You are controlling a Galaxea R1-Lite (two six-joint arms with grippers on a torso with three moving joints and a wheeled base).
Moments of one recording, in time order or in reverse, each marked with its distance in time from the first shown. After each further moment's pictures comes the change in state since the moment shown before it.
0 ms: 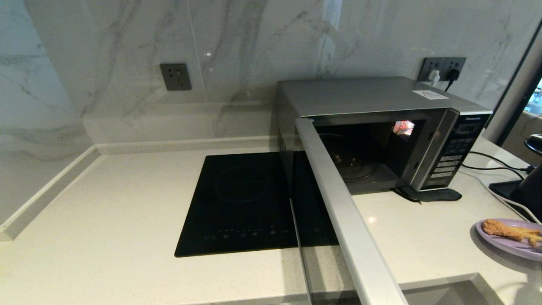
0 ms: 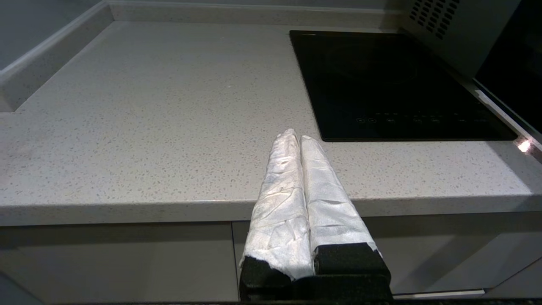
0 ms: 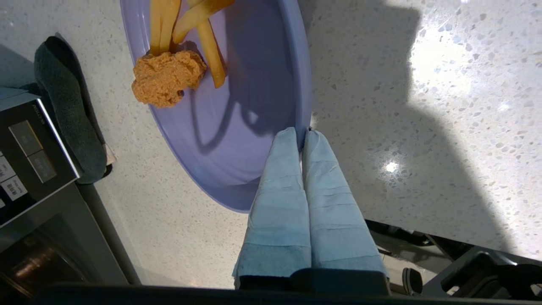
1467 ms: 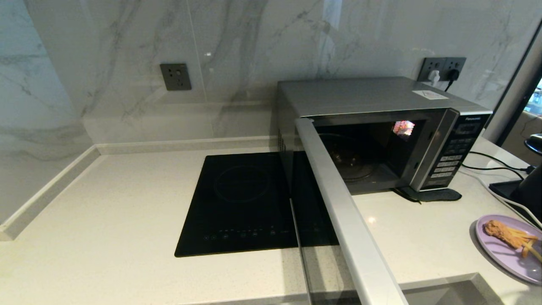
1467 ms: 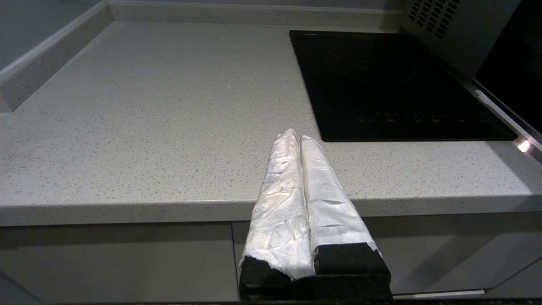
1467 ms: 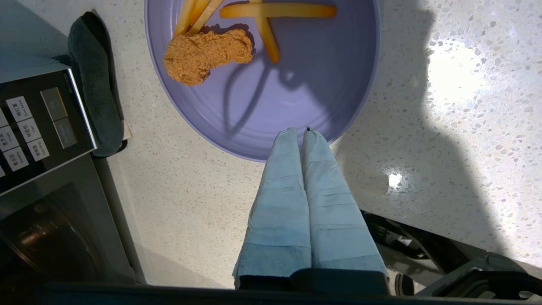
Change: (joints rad) left arm 0.000 0.000 0.000 0.000 0.000 -0.001; right arm -0.011 -0.063 0.009 0.000 0.048 -0.070
